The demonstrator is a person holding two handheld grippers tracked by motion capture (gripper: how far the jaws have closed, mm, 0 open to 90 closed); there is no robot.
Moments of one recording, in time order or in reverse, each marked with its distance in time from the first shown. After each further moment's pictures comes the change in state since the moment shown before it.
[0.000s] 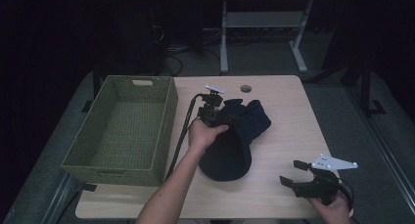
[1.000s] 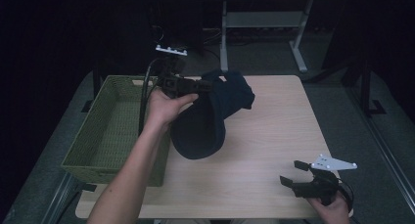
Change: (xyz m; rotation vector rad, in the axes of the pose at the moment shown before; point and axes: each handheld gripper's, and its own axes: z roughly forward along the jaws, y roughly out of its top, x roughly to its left) left arm -0.010 0.043 -0.138 -0.185 -0.036 0.096; right arm 0.000 -0.002 0.001 0.002 -0.022 0.001
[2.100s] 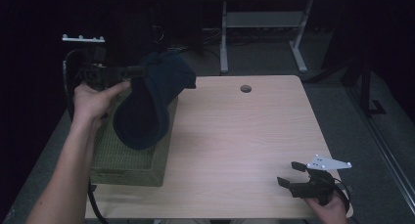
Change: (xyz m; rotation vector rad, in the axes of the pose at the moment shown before) left arm 0.053 -0.007 -0.144 -0.162 0.160 -0.036; right arm 0.003 -0.001 0.007 0.036 0.001 0.005
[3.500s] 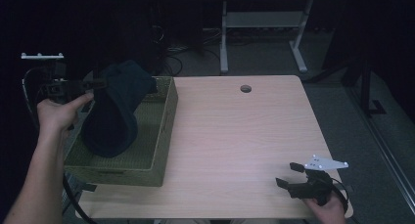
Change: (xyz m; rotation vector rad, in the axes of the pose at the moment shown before) left arm 0.076 -0.035 -0.061 -0.029 0.207 -0.130; right arm 0.001 -0.001 0.005 0.024 0.002 -0.014
